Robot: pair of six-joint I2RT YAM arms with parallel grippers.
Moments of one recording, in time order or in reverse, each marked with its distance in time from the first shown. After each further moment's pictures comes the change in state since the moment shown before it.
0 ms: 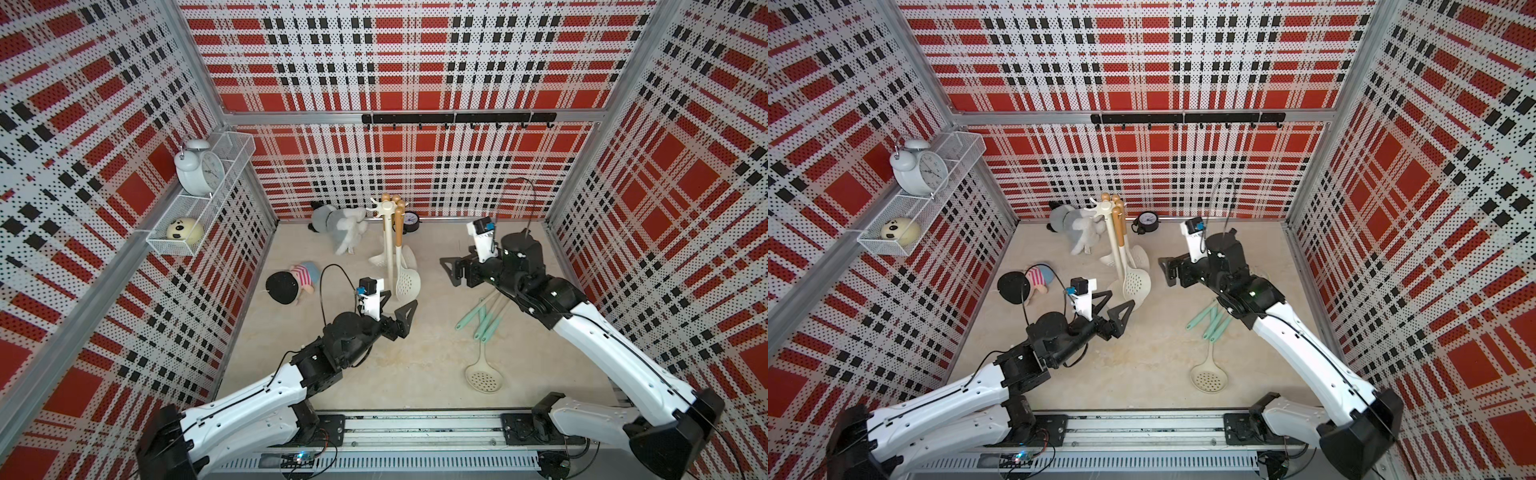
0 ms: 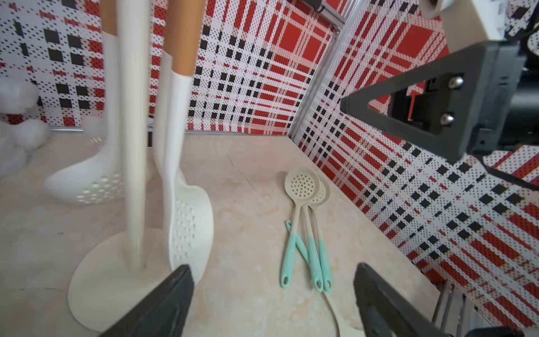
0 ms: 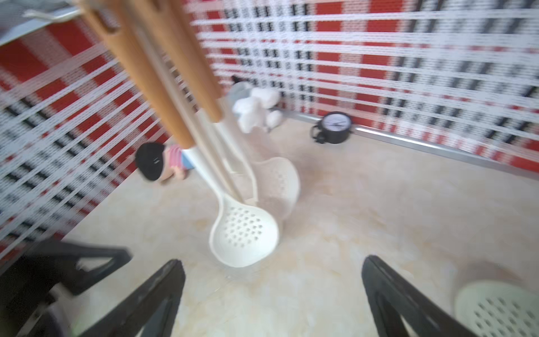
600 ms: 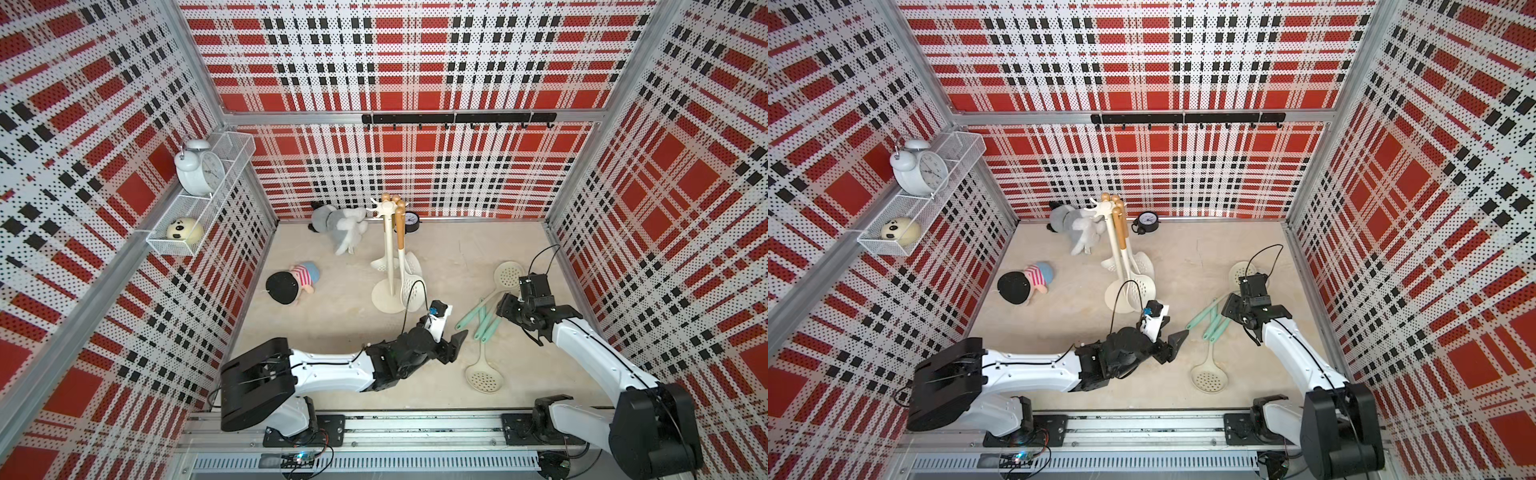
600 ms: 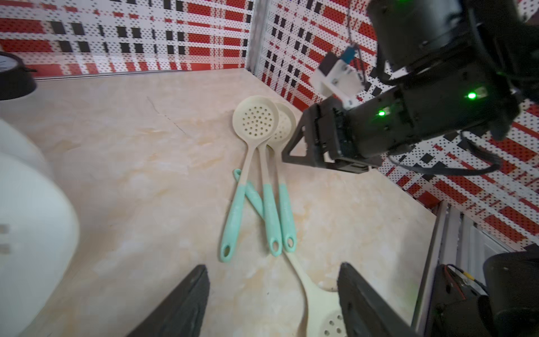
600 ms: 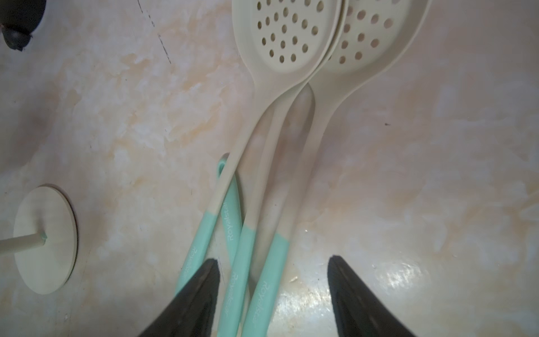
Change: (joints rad) left arm -0.251 0.625 0.201 0.269 -0.025 0.027; right arm -0.395 0.103 -0.401 -0.085 0.028 0.359
